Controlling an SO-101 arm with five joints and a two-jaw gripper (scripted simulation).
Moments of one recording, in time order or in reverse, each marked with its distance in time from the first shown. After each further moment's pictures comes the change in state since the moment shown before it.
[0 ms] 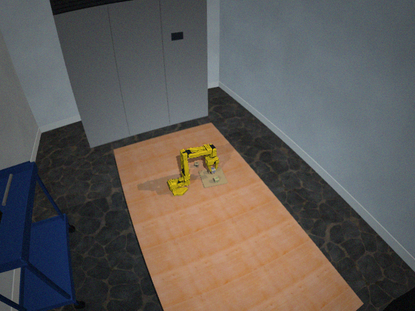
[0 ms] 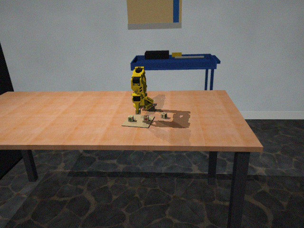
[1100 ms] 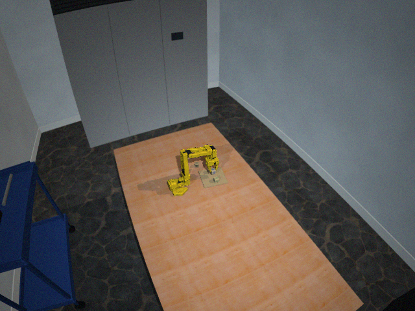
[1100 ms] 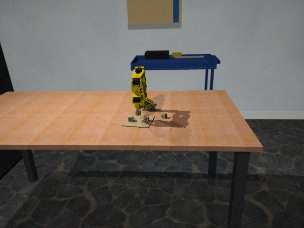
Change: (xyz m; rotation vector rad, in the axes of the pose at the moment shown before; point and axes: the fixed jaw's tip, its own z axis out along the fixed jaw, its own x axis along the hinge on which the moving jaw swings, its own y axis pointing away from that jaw) arm 0.000 -0.001 0.007 0.006 0.000 0.000
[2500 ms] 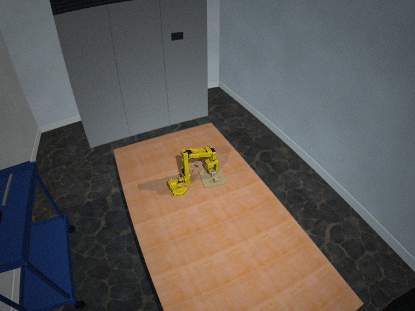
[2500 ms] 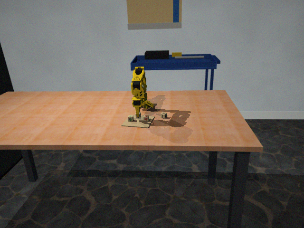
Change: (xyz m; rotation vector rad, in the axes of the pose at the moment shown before) arm 0.000 0.000 0.016 0.000 0.000 0.000
